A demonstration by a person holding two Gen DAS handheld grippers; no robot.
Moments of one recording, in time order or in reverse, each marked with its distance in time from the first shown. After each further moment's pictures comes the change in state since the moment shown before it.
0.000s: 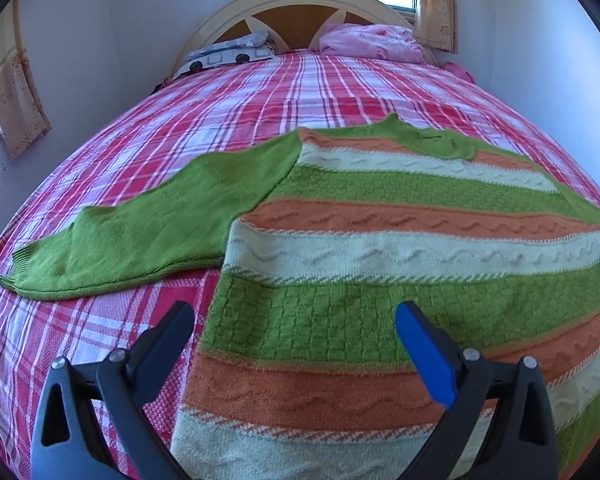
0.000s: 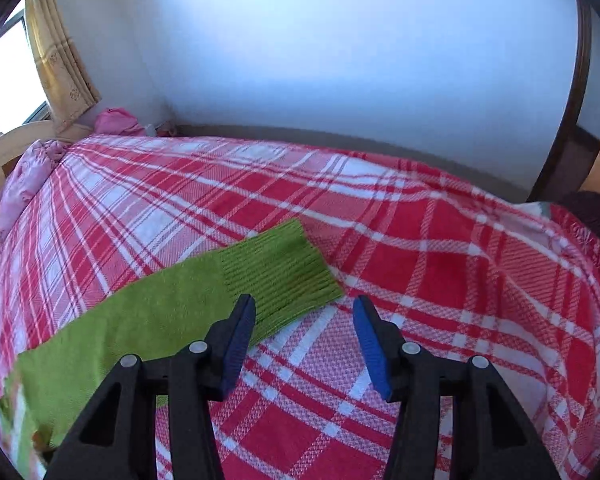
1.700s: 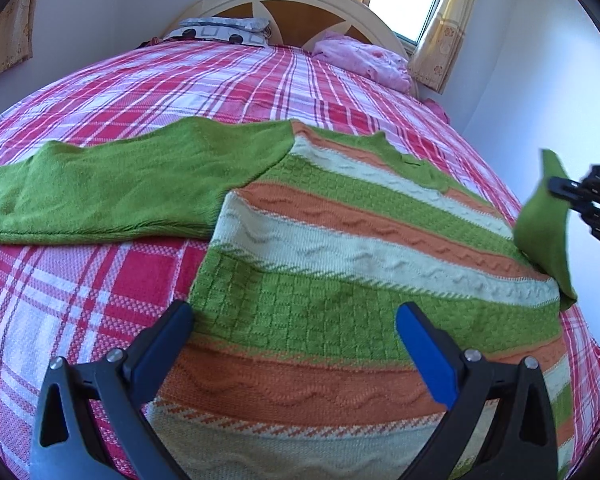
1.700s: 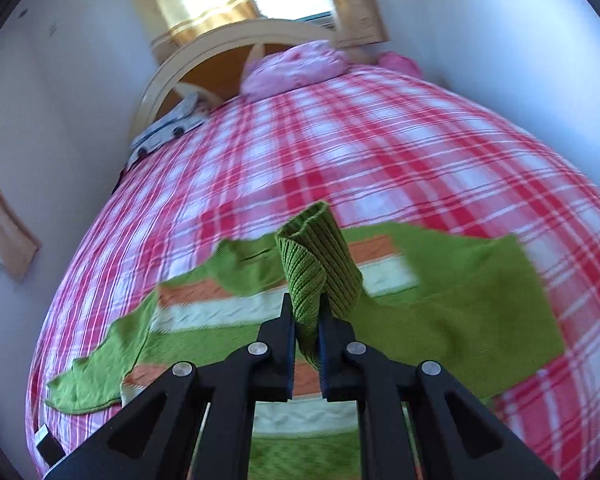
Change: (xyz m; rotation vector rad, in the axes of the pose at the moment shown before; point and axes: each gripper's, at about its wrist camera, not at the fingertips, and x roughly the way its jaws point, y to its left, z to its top) left arm 0.016 0.037 -0.008 -0.218 0.003 -0.281; right arm -0.166 0.364 -0.193 -0.595 0.101 0.707
